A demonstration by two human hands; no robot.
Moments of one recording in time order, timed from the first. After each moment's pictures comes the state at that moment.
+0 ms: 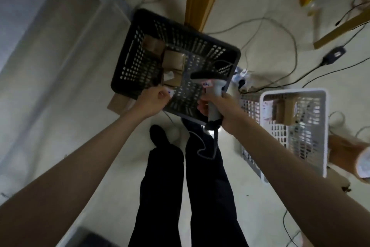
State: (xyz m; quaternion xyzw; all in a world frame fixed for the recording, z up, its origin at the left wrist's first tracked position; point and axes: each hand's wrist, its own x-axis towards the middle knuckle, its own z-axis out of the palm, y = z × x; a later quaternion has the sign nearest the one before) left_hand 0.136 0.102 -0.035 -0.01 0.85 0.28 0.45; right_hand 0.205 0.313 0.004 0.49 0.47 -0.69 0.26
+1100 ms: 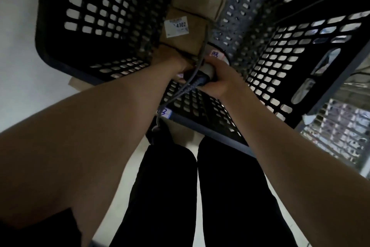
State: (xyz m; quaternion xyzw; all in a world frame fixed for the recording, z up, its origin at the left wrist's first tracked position) left_hand 0.090 0.120 -0.428 -0.14 0.84 0.14 0.51; right_hand 0.135 0.237 -0.389 0.67 0.15 -0.68 0.27
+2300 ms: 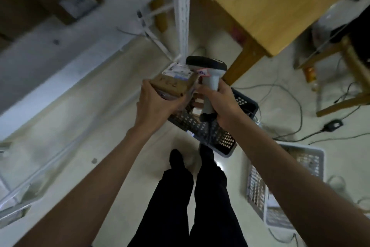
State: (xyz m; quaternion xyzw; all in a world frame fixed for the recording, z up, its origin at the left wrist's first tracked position) left_hand 0.123 -0.011 0.224 -0.20 0.87 0.43 0.12; right_hand 0.113 0.163 0.247 0.25 0.61 -0.72 0.20
